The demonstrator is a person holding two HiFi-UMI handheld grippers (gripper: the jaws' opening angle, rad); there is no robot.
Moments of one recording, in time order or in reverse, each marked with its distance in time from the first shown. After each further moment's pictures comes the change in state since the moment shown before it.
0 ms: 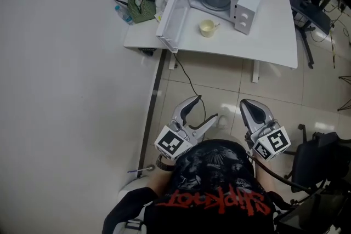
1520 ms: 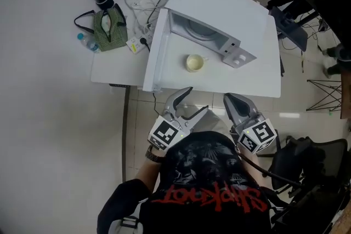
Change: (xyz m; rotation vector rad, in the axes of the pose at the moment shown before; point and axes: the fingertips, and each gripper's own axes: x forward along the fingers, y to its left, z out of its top) left arm 0.096 0.261 -0.001 -0.057 -0.050 -0.163; right arm 0.246 -0.108 0.041 -0.054 0.167 -0.180
